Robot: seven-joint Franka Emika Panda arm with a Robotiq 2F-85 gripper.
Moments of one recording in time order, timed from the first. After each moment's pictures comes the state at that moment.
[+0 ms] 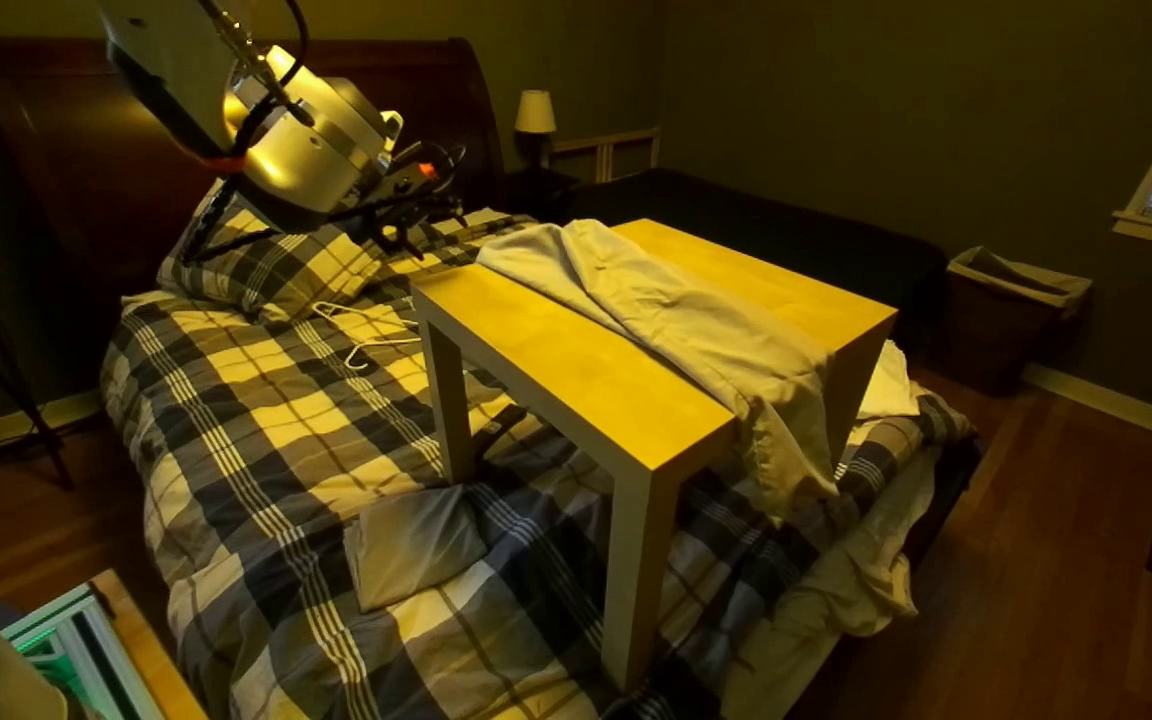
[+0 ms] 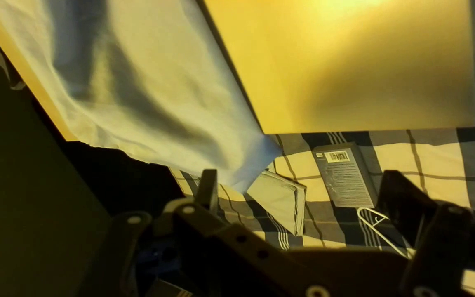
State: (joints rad) arm 0.27 0.29 0.23 -1.97 -1.11 2.66 0.34
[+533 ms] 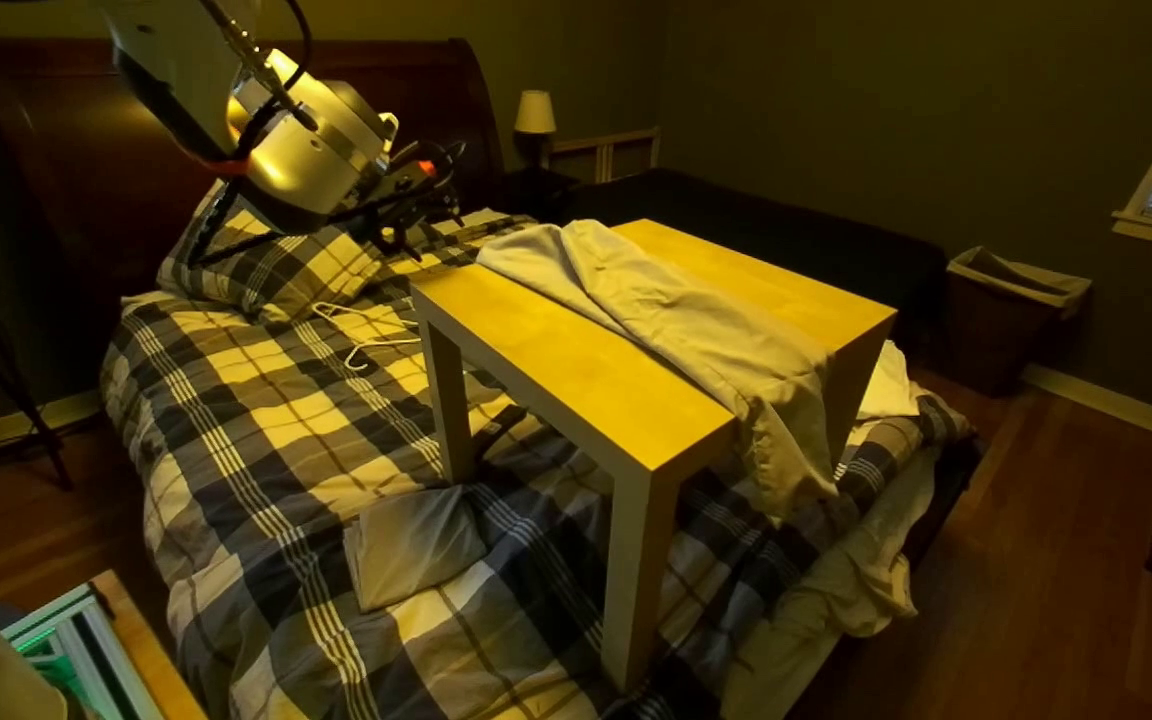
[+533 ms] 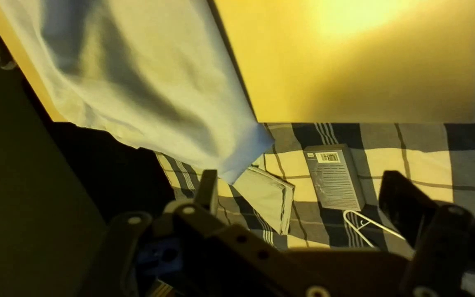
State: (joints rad) arm 0.28 0.32 0.23 -1.95 -1.12 2.66 0.28
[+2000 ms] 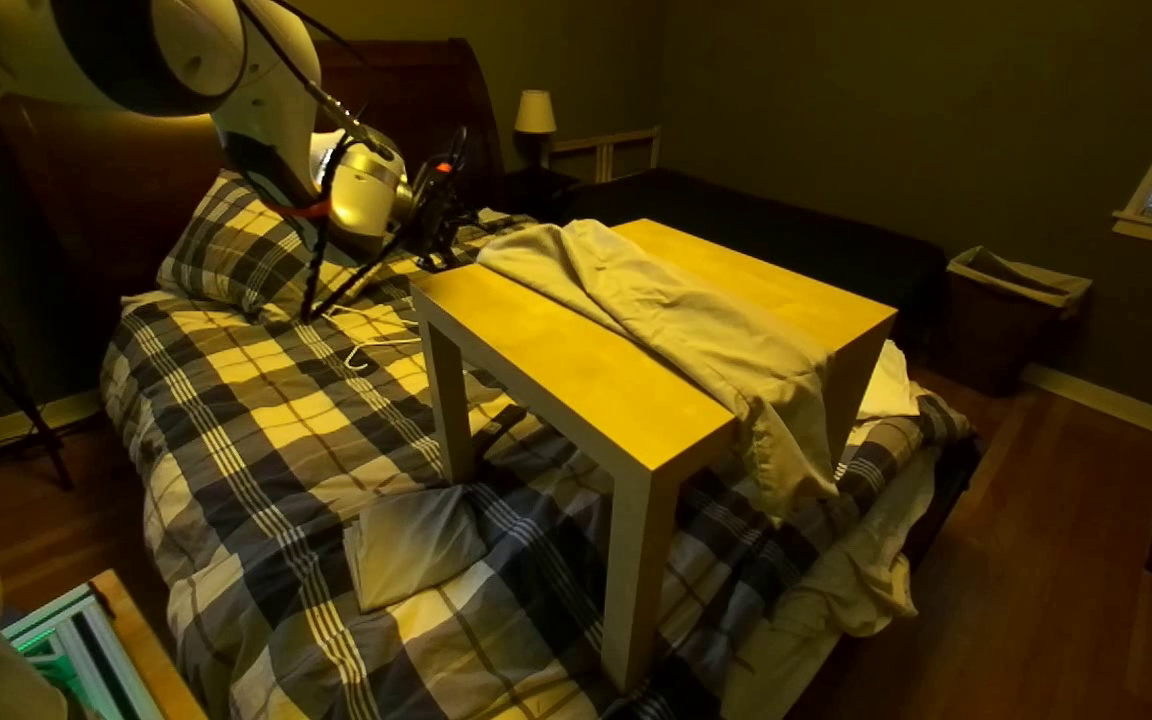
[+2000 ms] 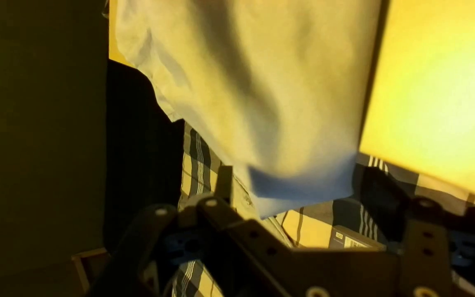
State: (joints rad) arm 0.38 0.59 0.16 -1.67 -1.54 2.45 0.18
